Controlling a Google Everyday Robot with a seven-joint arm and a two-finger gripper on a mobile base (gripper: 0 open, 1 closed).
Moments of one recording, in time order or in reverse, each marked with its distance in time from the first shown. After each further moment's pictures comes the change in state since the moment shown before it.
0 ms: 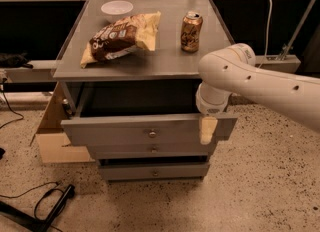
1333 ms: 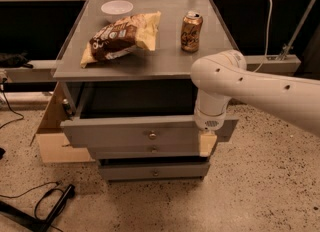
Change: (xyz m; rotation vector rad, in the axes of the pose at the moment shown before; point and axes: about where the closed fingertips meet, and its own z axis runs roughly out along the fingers) arm -0.004 0.077 0.004 -0.276 0.059 0.040
